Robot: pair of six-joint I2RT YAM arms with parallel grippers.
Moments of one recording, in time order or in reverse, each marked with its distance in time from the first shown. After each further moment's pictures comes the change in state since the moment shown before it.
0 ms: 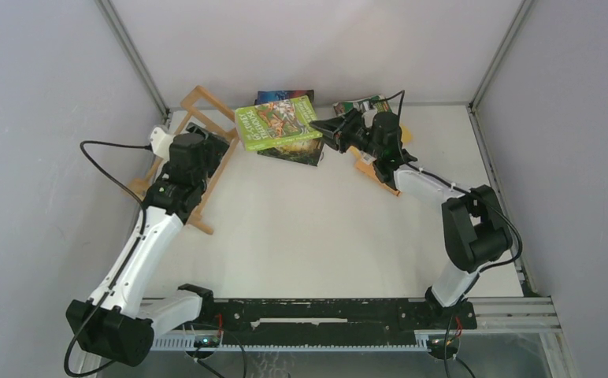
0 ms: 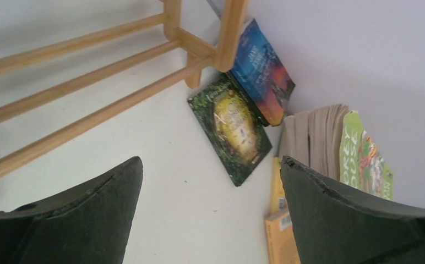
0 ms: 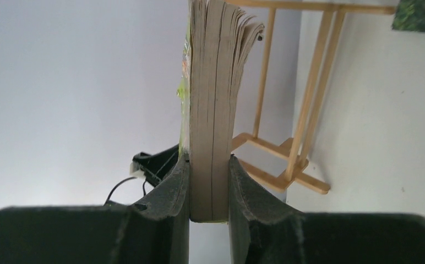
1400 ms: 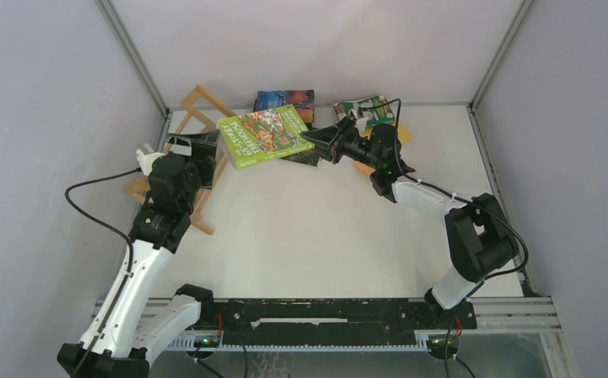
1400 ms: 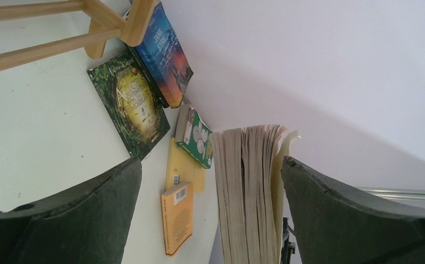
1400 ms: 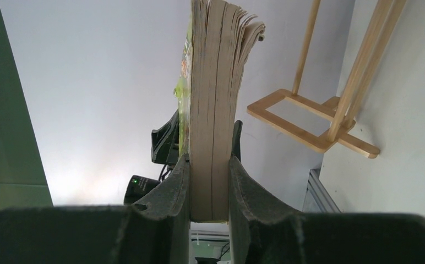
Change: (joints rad) left arm 0.007 -0.223 -0.124 0.144 0.159 -0.298; right arm 0.079 -0.083 -0.108 0.167 -0.090 0.131
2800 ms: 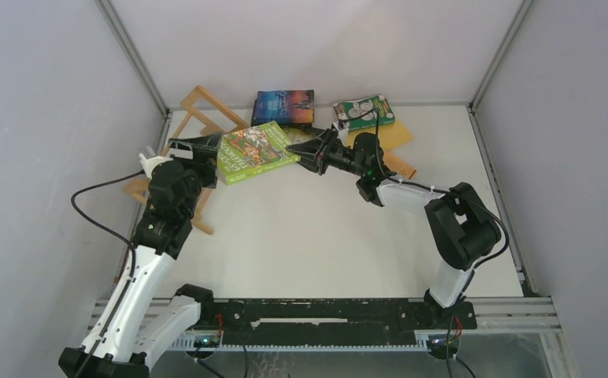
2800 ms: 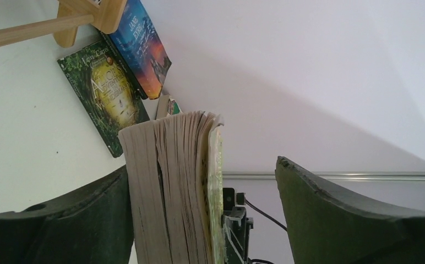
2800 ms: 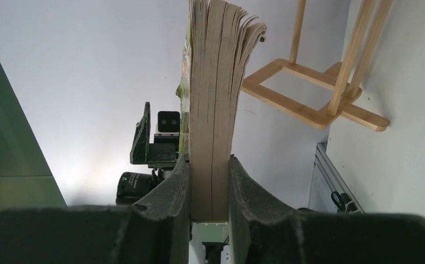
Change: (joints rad) left arm 0.000 -0.050 -0.077 0.104 0.053 -0.033; right arm 0.075 0.118 0.000 0.101 -0.029 0.074
